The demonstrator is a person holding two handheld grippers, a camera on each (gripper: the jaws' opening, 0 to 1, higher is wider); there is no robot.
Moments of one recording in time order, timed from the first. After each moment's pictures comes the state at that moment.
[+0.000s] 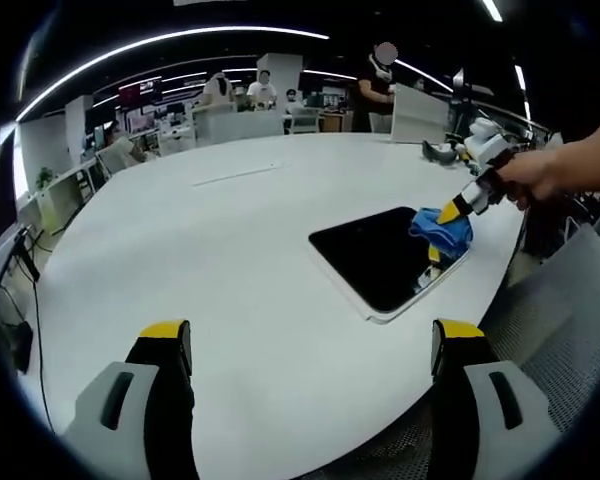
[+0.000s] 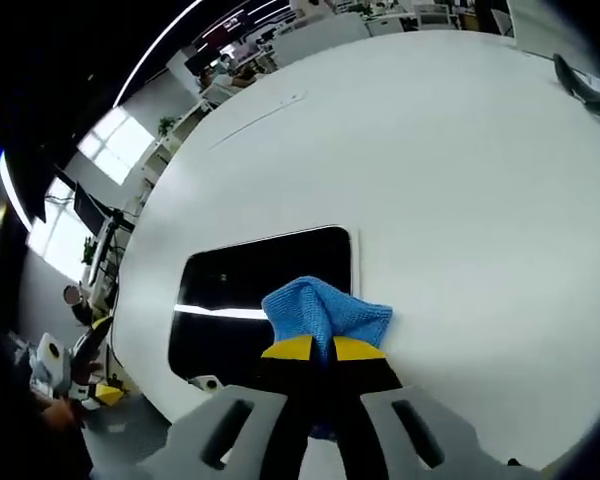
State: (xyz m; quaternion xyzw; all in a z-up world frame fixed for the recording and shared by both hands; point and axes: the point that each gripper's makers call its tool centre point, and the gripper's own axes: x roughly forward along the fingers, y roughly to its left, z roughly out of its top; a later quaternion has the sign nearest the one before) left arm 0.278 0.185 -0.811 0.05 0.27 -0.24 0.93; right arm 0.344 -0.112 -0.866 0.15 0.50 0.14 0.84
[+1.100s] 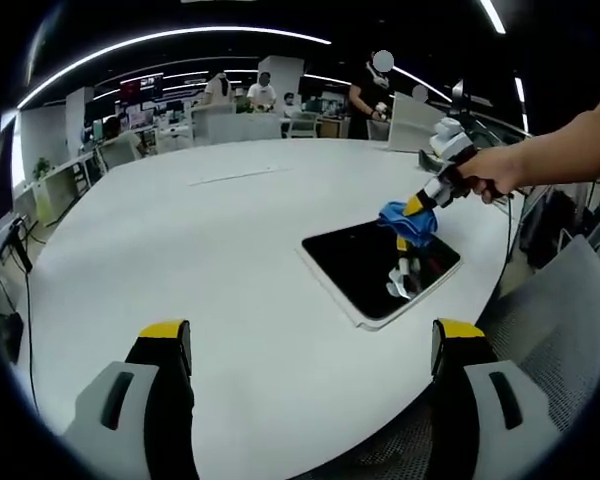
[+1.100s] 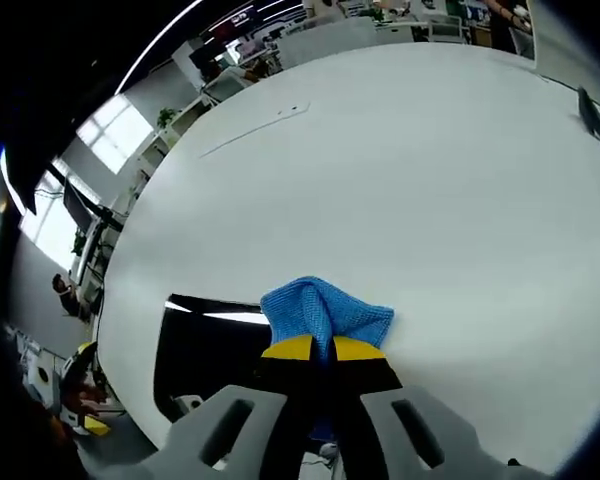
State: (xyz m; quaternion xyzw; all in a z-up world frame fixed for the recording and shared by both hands) left arm 0.275 0.179 -0.806 0.02 0.26 -0.26 0.93; right arm 0.412 -0.114 -0.870 0.11 0.50 0.14 0.85
